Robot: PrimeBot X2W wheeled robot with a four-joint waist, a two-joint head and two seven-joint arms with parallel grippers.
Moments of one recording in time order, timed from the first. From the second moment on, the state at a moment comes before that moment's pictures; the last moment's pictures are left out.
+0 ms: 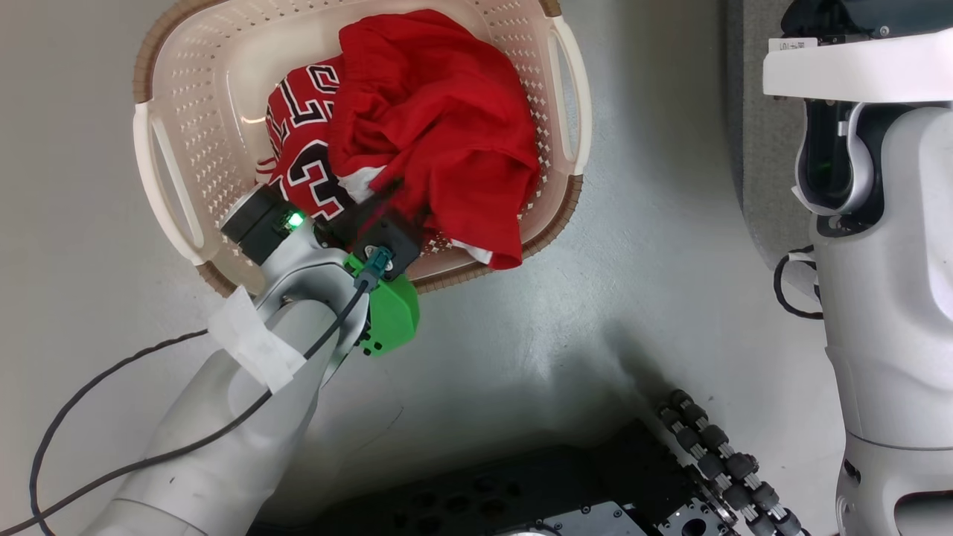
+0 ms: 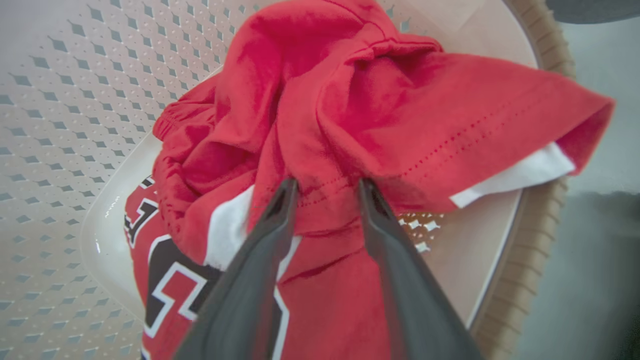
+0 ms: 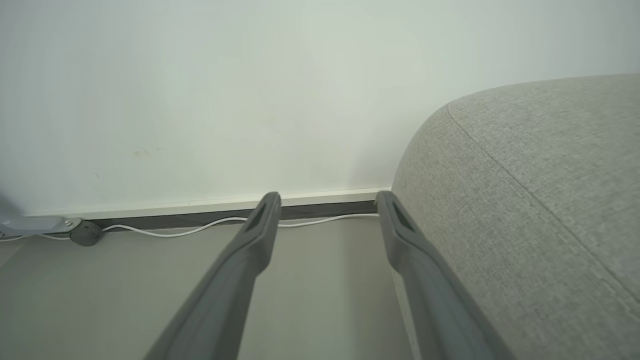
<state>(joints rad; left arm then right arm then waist) -0.72 0.07 -0.70 0.66 0.01 -0.12 -0.14 -0.71 -0.06 0.13 0.02 0.22 -0.07 -0.25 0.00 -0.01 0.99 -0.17</state>
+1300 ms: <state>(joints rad) -0.70 0.04 -0.60 0.56 -0.19 -0.12 -0.25 -0.50 -0.06 0.07 0.22 0.20 -0.04 -0.25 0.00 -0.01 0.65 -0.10</state>
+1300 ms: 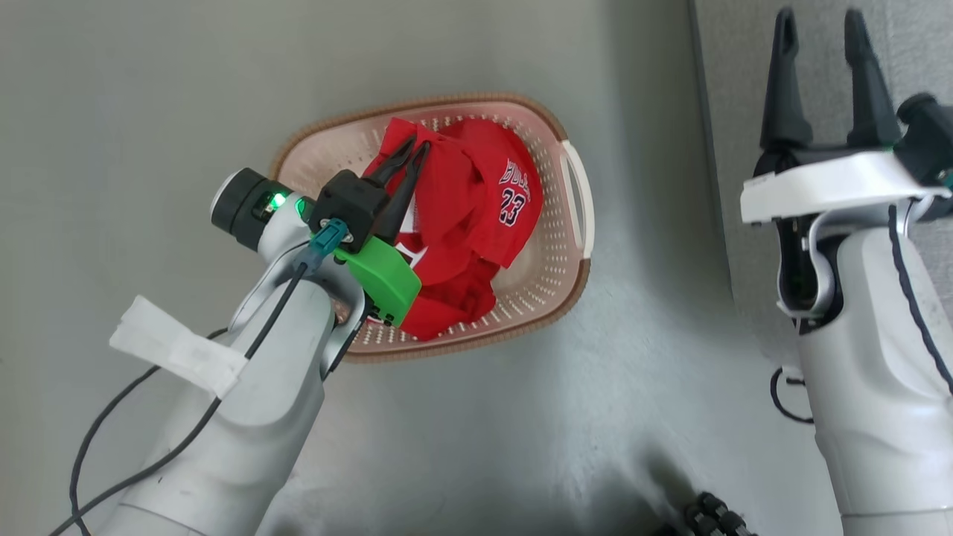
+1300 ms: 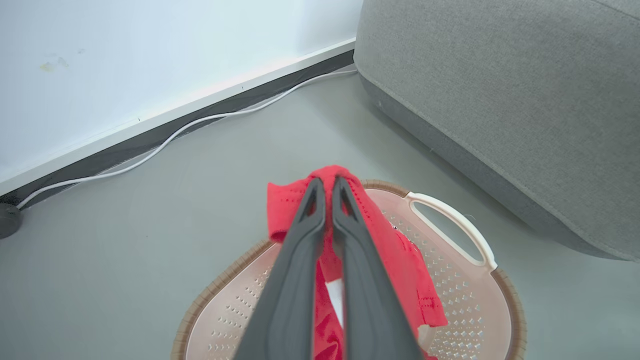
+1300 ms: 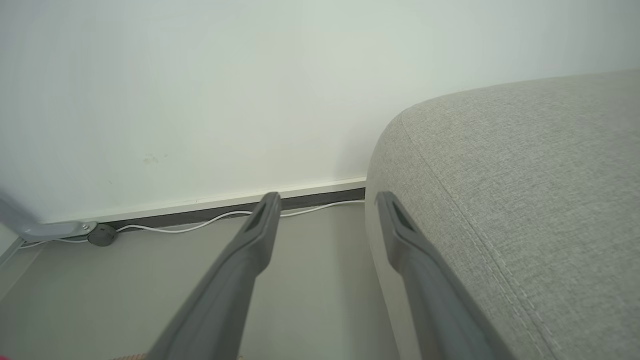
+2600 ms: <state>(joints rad) -0.49 0.06 -0.53 0.54 -0.28 -0.11 -0.25 -0.18 -0.05 0.10 0.39 0.19 0.02 -0.25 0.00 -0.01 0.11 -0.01</state>
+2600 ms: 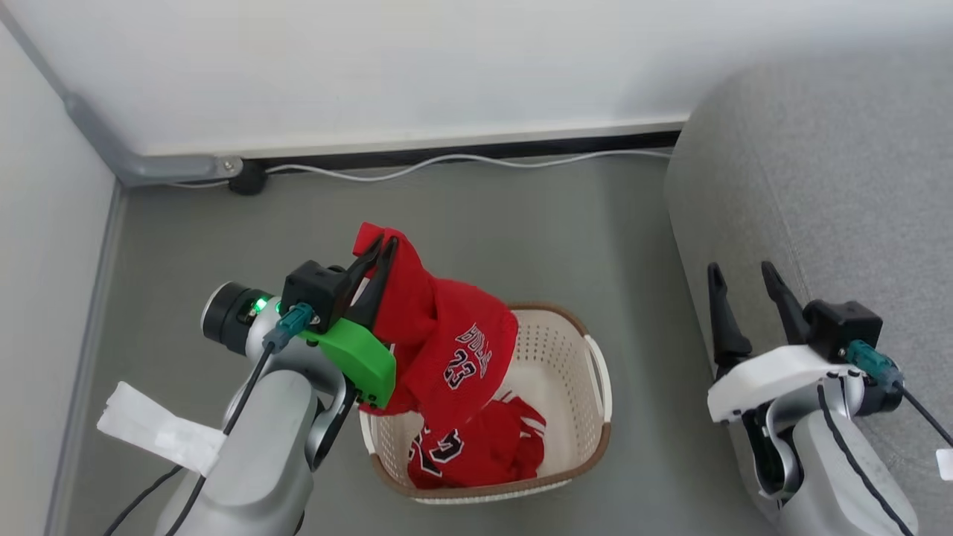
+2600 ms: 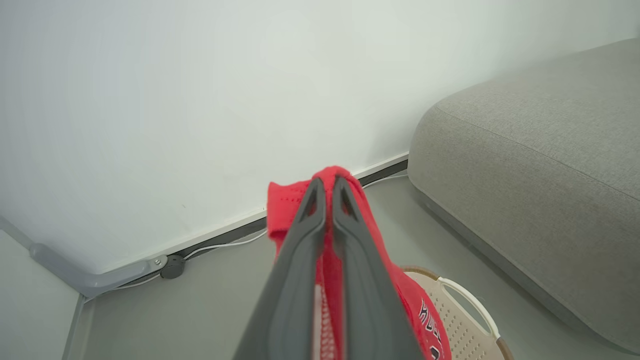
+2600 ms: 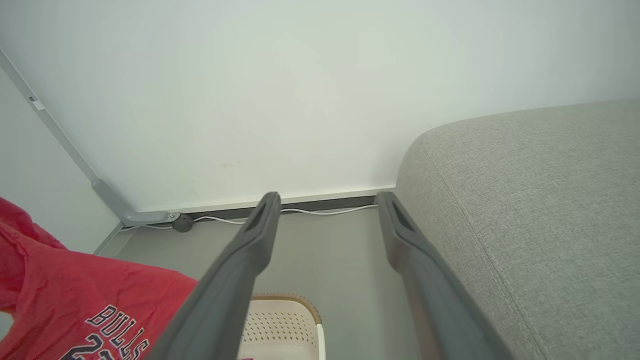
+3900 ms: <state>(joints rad) -0.54 0.04 -0.64 0.30 -0.30 -0.10 -0.11 -0.30 -0.06 0.52 0.61 0.16 0.11 -0.25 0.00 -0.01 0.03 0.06</state>
